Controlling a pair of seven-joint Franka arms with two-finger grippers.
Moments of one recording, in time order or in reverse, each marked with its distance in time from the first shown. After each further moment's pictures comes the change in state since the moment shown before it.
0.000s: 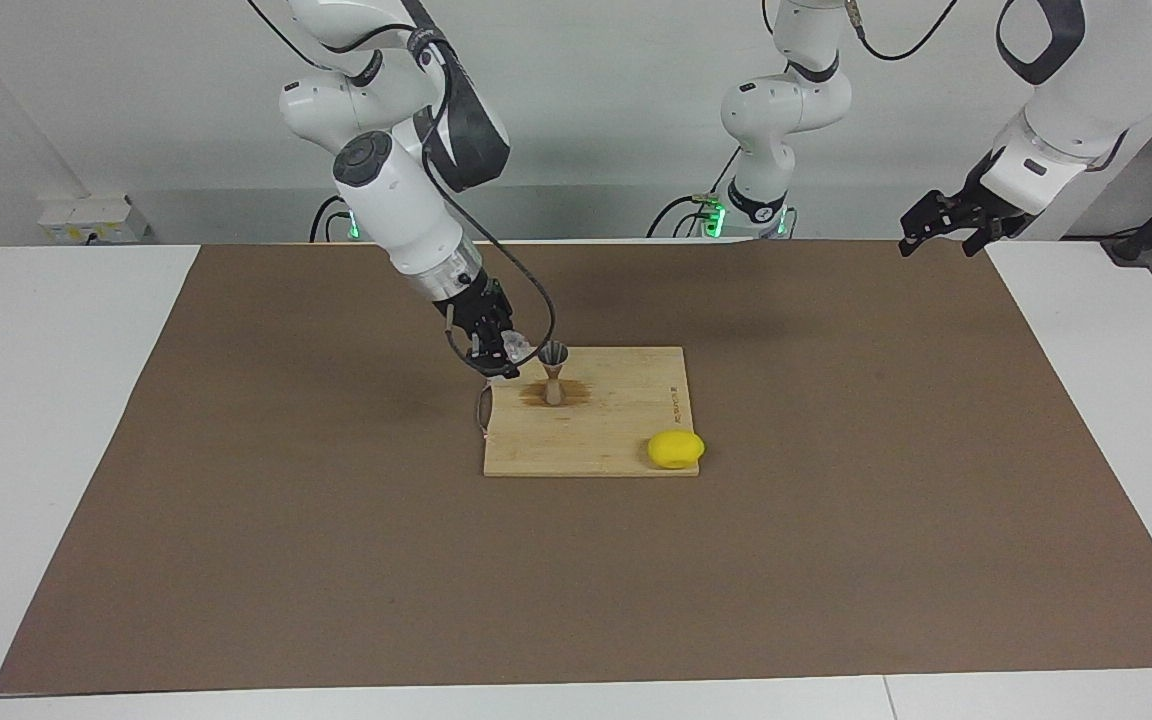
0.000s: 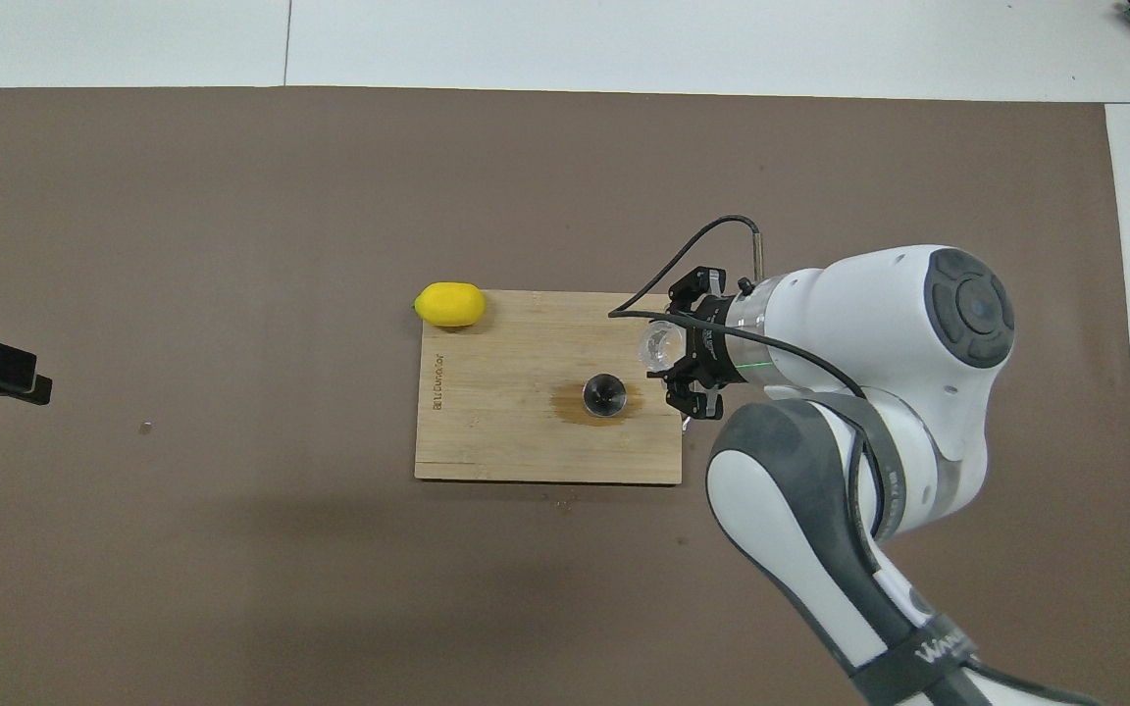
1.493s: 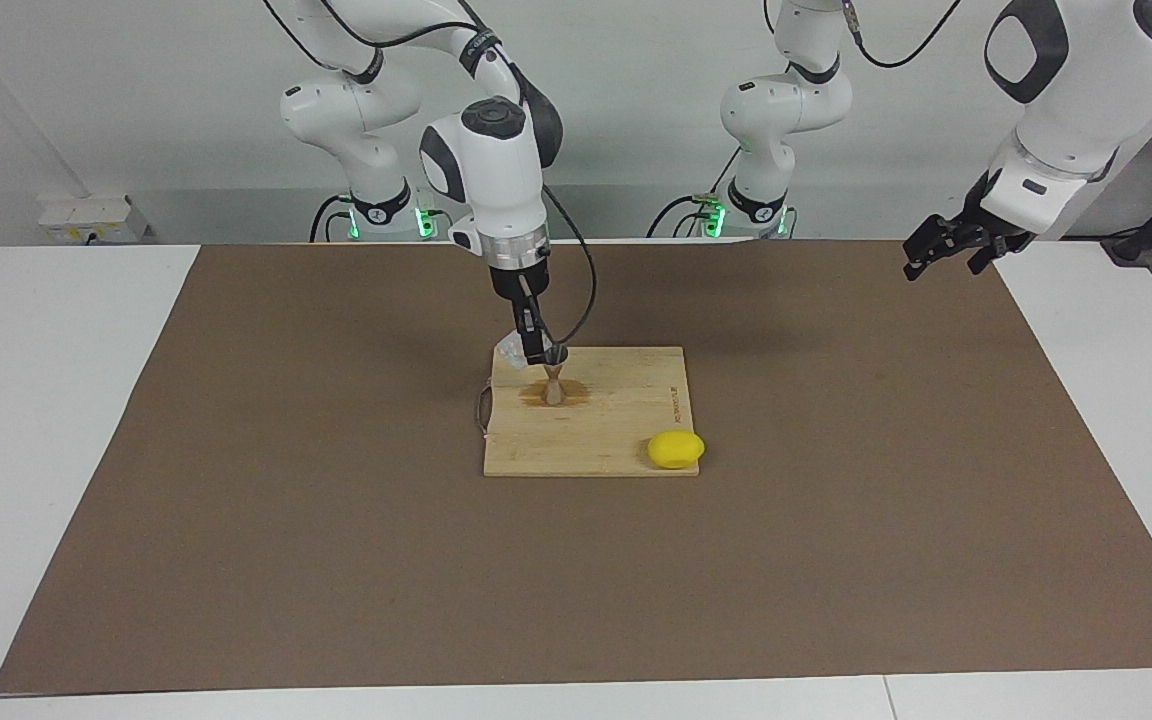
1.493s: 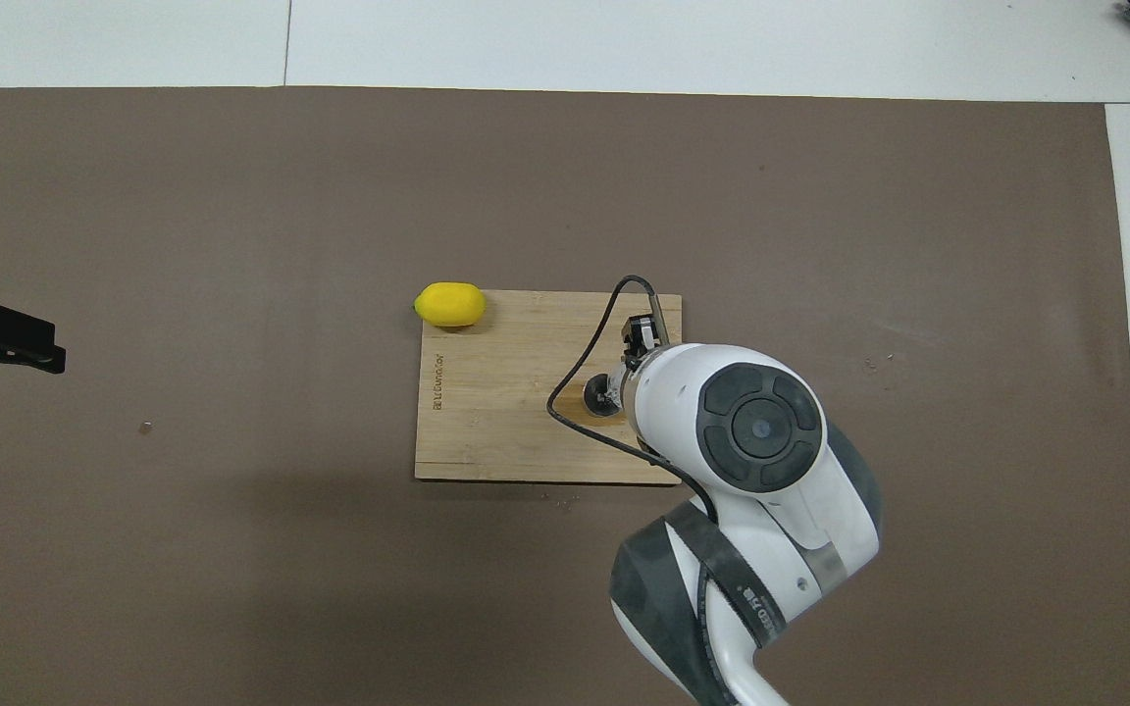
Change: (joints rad) left arm -0.030 0.027 0.001 -0.006 0.043 0.065 -0.065; right arm 0.150 -0.016 0.001 -0.042 -0.425 0.029 0.215
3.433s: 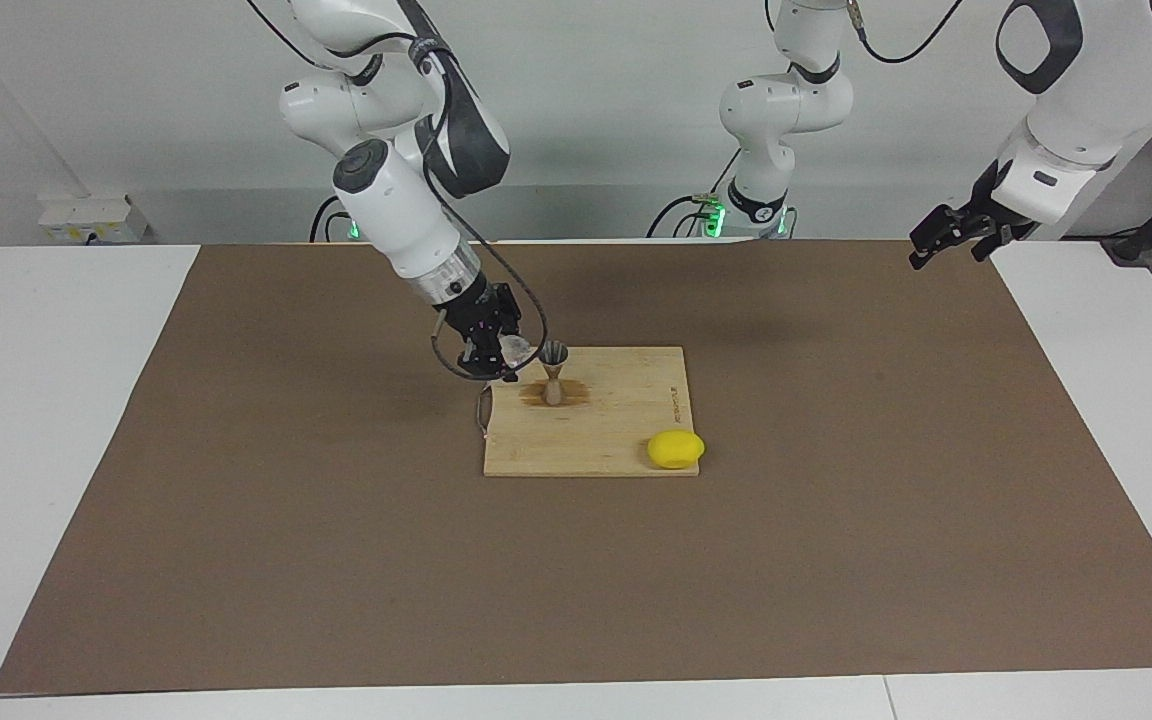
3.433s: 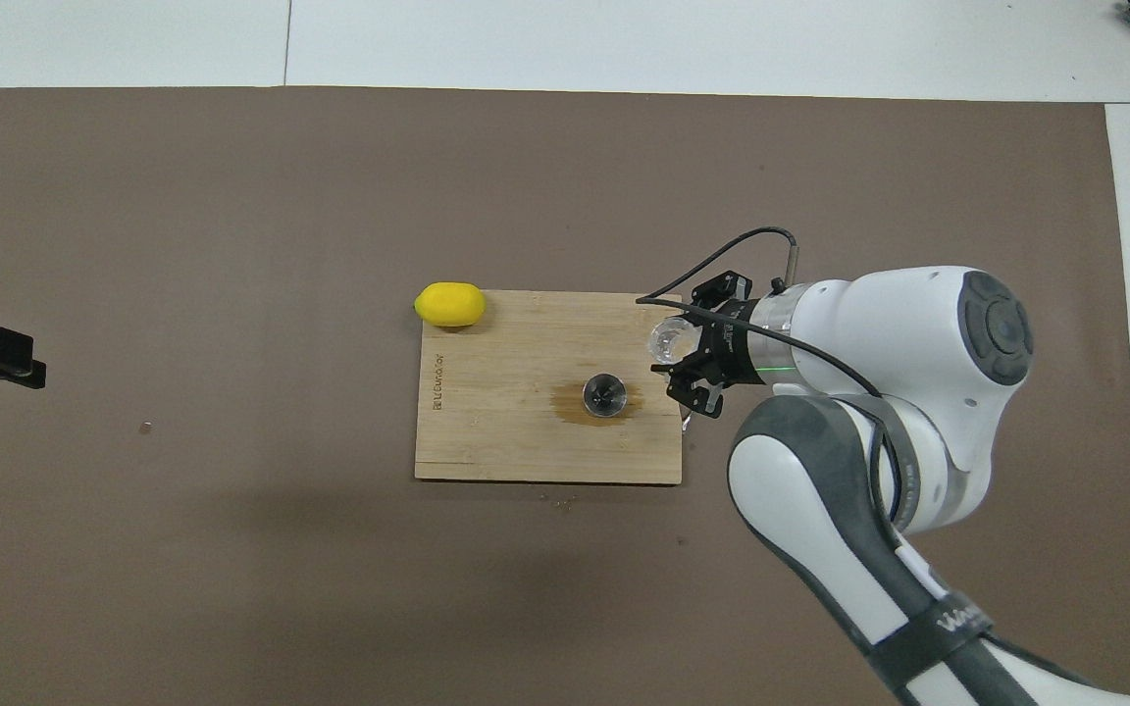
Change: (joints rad) left arm -0.075 -0.016 0.096 0.000 0.001 -0.023 -0.003; right arm -0.239 0.006 -0.010 -0.084 0.636 0.113 -0.174
